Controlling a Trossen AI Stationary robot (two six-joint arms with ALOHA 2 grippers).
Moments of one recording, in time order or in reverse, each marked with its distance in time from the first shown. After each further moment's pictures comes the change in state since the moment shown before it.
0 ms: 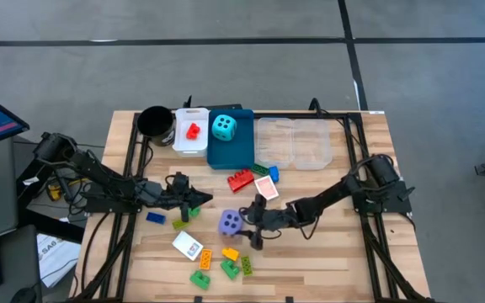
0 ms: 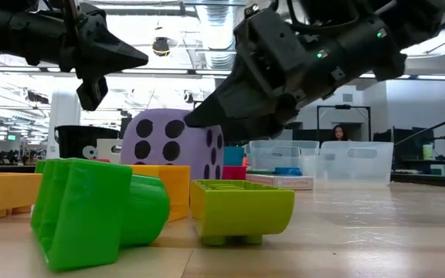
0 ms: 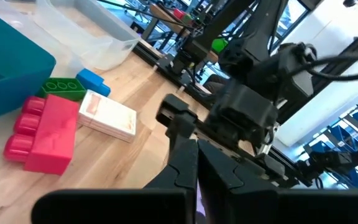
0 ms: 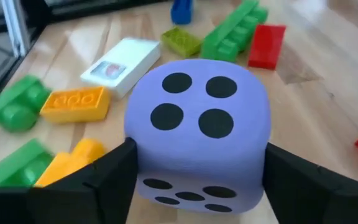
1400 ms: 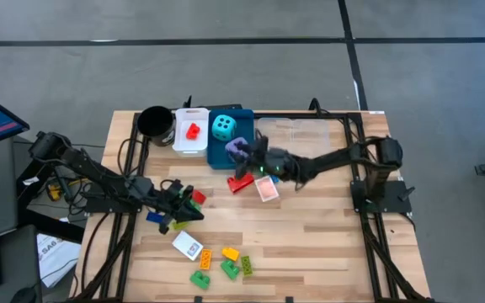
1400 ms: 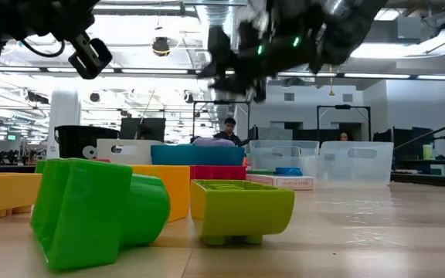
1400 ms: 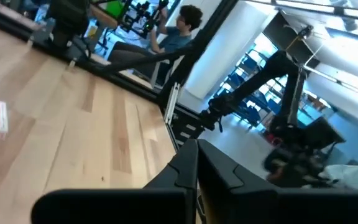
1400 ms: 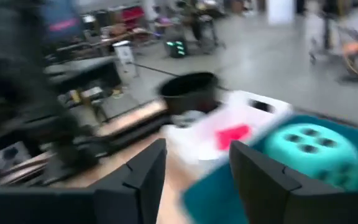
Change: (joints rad) left arm -0.007 -0.135 0.000 0.008 0.435 0.110; right arm -0.359 -0.126 0.036 0.239 0.146 -0.047
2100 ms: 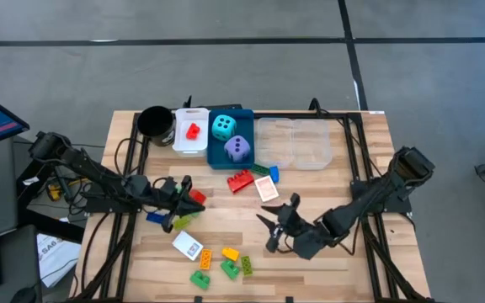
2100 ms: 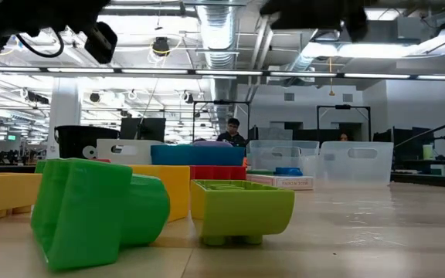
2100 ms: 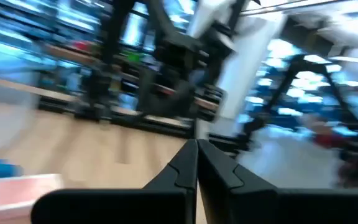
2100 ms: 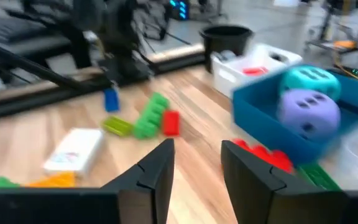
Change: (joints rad) left arm 0.003 0.002 0.000 0.094 -0.156 0.292; right arm 0.627 -0.181 0.009 -0.640 0.589 0.248
